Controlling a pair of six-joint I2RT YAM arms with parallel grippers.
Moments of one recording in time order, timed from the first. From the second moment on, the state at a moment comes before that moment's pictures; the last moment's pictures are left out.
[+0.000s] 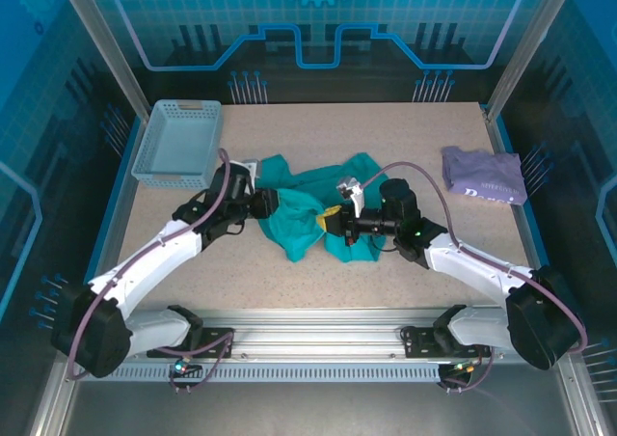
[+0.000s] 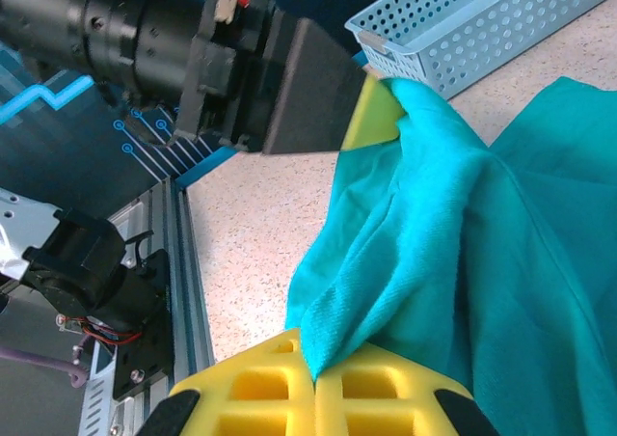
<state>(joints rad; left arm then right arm) -0.47 1.18 0.85 -0.38 0.02 -0.48 0.59 1.23 0.65 0.23 -0.67 0.25</state>
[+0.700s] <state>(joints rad) -0.74 1.19 0.78 -0.33 -0.04 -0.40 0.58 1.22 0.66 0.20 -0.63 0.34</state>
